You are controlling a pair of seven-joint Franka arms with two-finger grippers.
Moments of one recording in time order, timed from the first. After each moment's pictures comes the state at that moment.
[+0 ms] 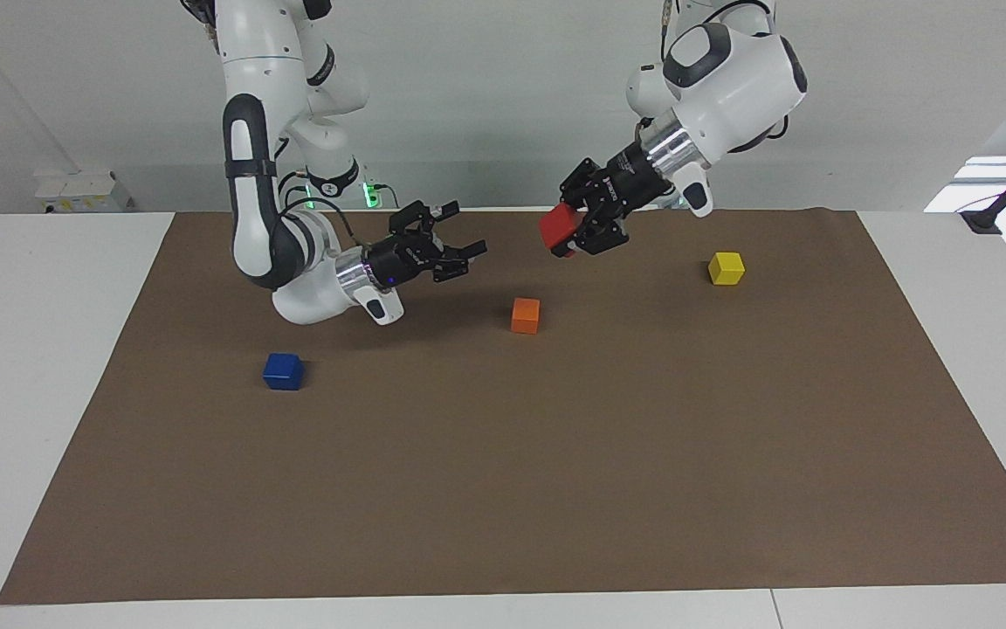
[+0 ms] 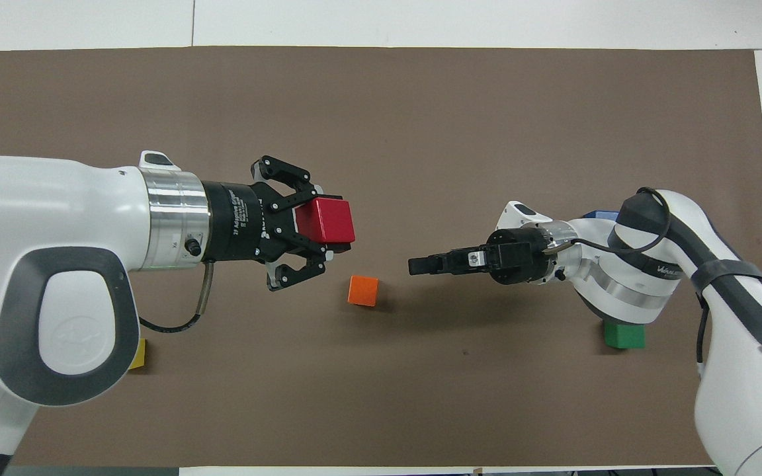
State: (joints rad) left arm -0.24 -0.10 -0.21 -1.94 -0.87 2.10 -1.77; right arm 0.23 0.26 -0.04 -2.22 1.94 1.26 -0.92
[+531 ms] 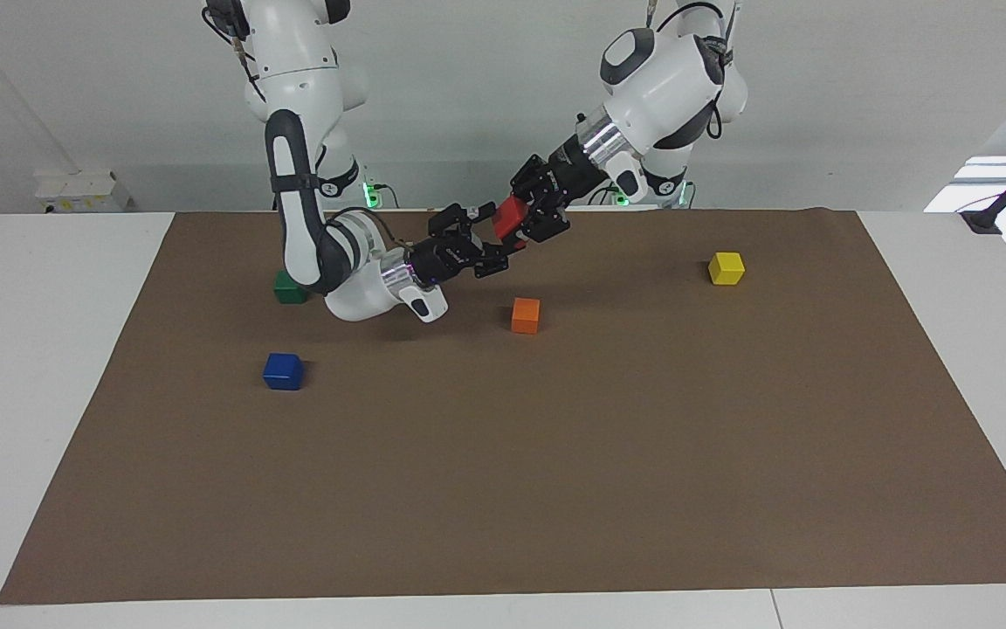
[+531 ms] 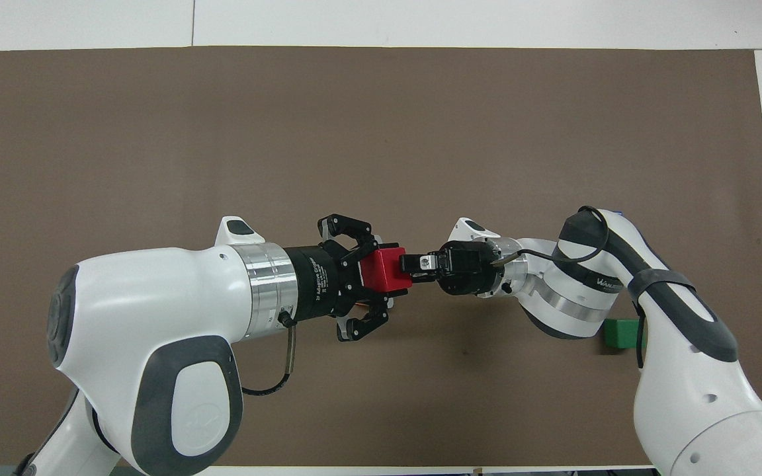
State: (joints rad) left arm -0.42 -0.17 -0.22 -2.11 -0.90 2.35 -1.79; right arm 0.35 0.32 -0.03 -2.23 2.14 1.25 -0.92
